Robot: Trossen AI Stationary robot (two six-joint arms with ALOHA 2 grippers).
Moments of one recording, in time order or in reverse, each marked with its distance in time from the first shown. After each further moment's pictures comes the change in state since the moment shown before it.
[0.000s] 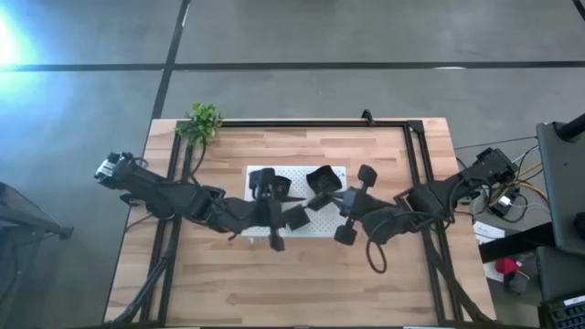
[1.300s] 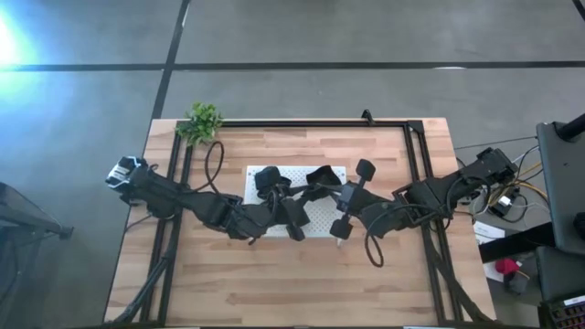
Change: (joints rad) left arm 0.025 0.115 -0.001 0.167 -0.267 0.100; right arm -0.025 0.000 -0.001 0.086 0.035 -0.106
